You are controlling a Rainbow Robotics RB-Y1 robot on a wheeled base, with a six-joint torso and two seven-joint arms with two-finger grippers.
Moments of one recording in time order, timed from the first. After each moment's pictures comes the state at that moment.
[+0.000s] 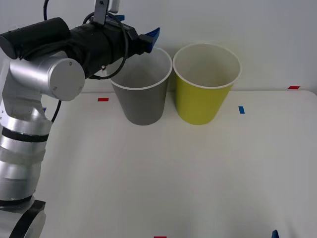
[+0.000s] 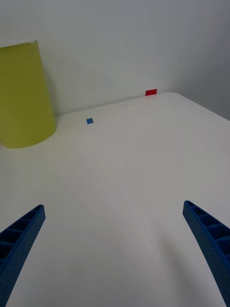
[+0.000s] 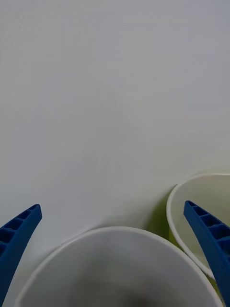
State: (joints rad) right arm 1.21 -0.19 0.25 -2.02 -0.24 -0.68 1.53; left arm -0.61 0.28 -0.06 -1.85 0.60 0.82 -1.78
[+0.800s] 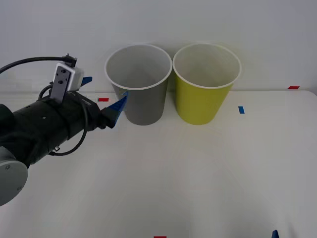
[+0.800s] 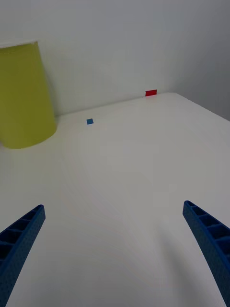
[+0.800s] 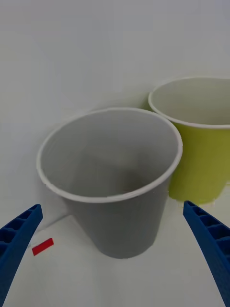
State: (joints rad) right arm 1.21 -0.19 0.25 -2.02 -0.24 -0.68 1.53; left arm -0.01 0.46 -0.03 -2.37 0.65 0.86 -1.78
